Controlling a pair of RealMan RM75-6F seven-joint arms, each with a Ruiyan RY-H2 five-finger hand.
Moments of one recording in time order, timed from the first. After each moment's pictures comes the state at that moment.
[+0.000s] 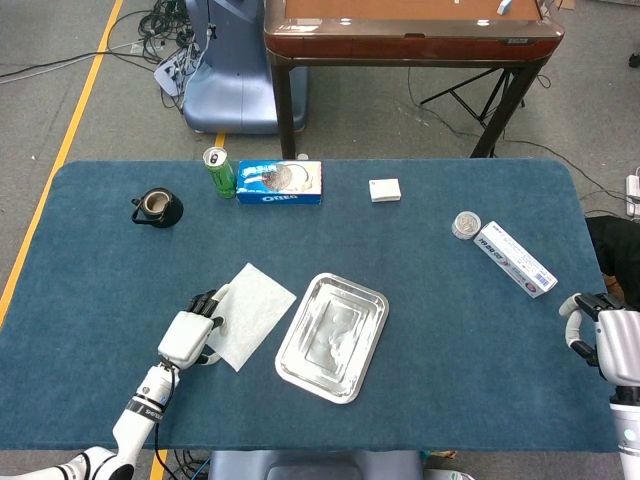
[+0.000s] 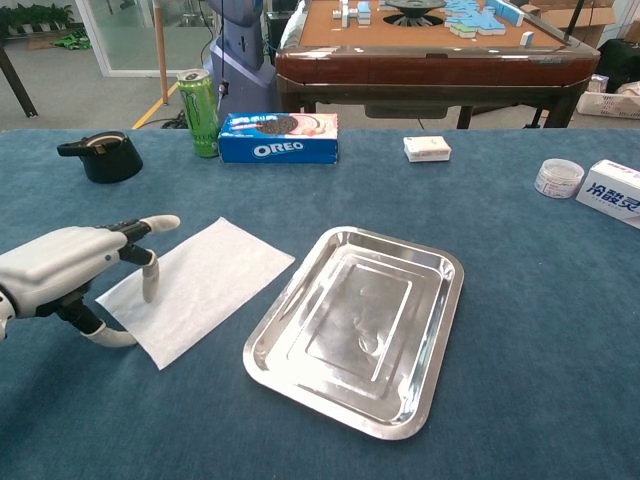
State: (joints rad) left arm -0.46 -1.67 -0.05 -1.28 1.44 1.14 0.21; right arm 0.07 -1.11 0.12 -1.61 -1.46 1.53 0.01
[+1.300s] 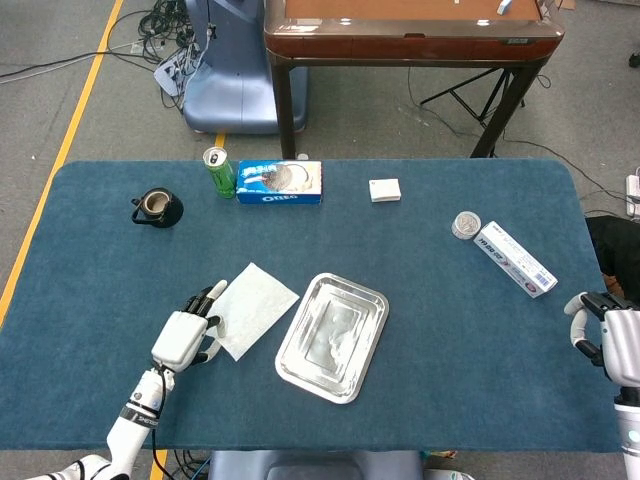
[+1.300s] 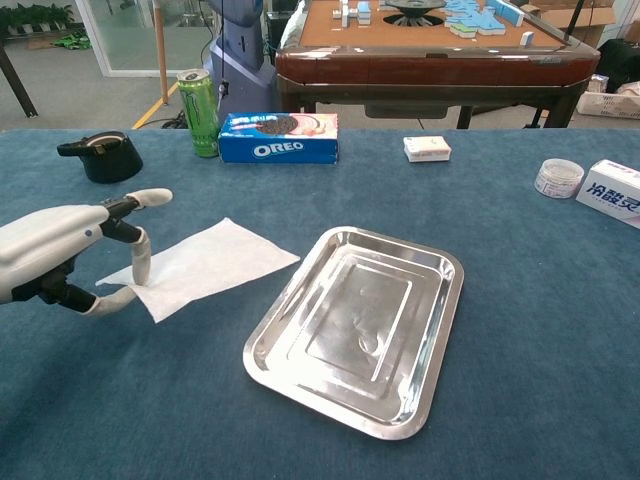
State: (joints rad) left arm -0.43 -1.61 -0.06 -1.42 1.46 1.23 0.17; right arm 0.06 -1.10 0.13 -1.62 -1.46 1.55 0.02
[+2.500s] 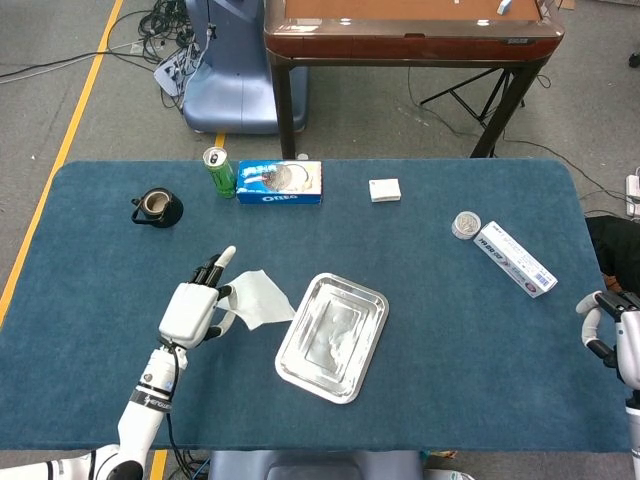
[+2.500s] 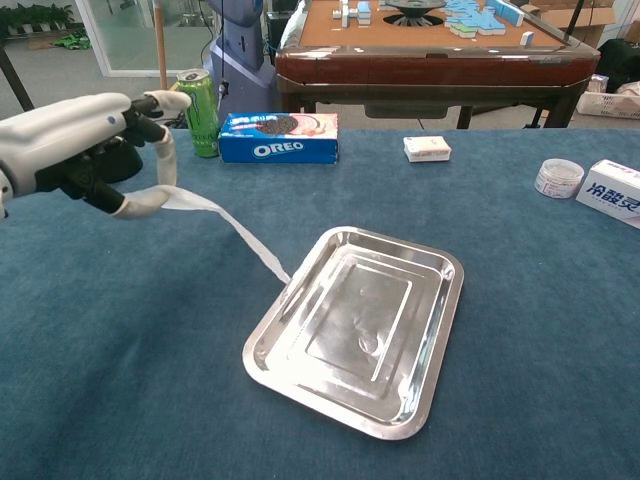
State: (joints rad) left arm -0.52 -1.52 -0.23 -1.80 1.23 1.22 0.52; right arm 0.04 -1.08 0.15 -1.63 -1.47 1.59 0.05
